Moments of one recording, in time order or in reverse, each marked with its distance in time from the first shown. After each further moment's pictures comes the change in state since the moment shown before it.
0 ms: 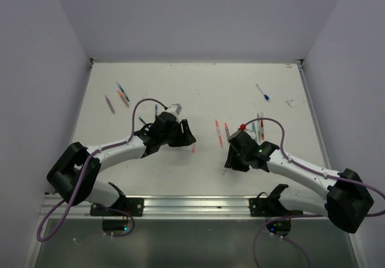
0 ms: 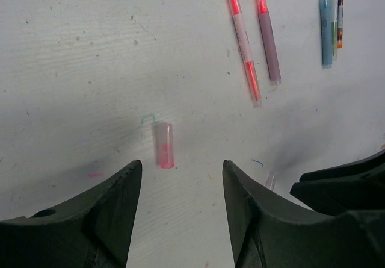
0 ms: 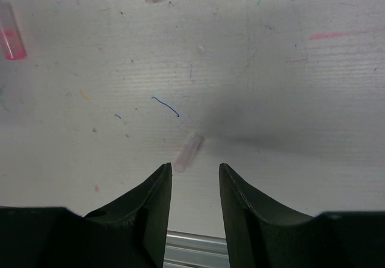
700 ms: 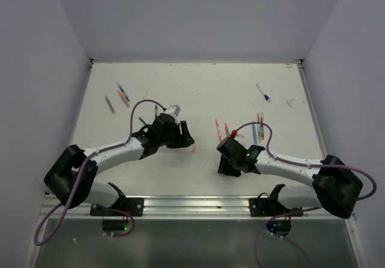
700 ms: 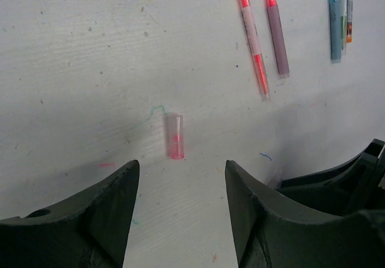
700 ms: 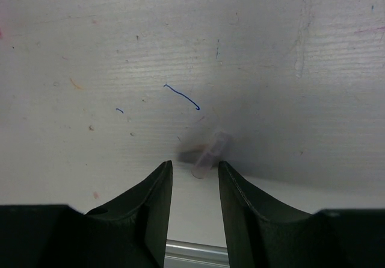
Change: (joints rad) left arm 0.000 -0.032 -0.019 -0.021 -0.009 0.015; right arm 0.134 0.145 -0.016 0.113 0.031 0.137
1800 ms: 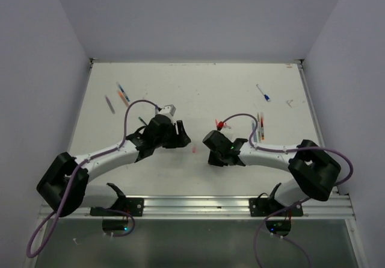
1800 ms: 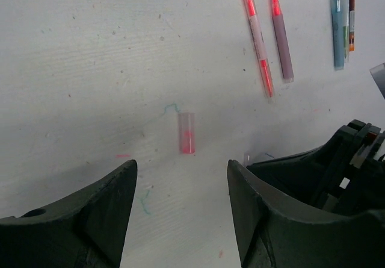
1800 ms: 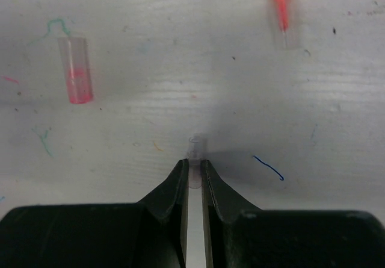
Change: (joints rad) left arm 0.006 -0.065 -0.029 -0.032 -0.042 0.005; right arm 0.027 0.196 0.113 0.148 0.084 -0.013
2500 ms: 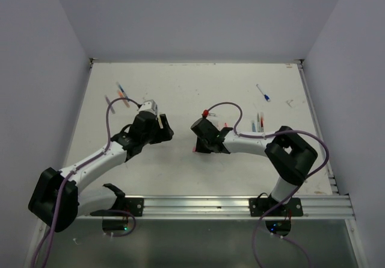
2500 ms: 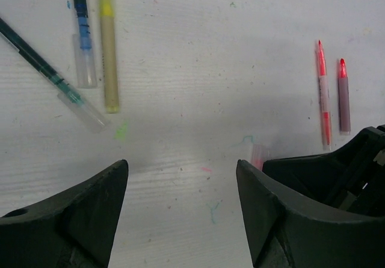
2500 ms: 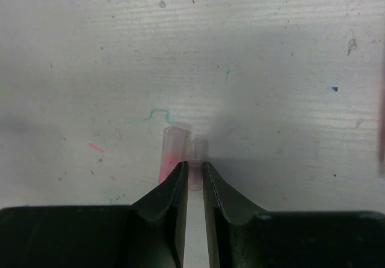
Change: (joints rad) left arm 0.149 -0.163 -0.017 -0.154 -0.147 0.055; right arm -0.035 0.272 0.253 0.105 0.007 -0.159
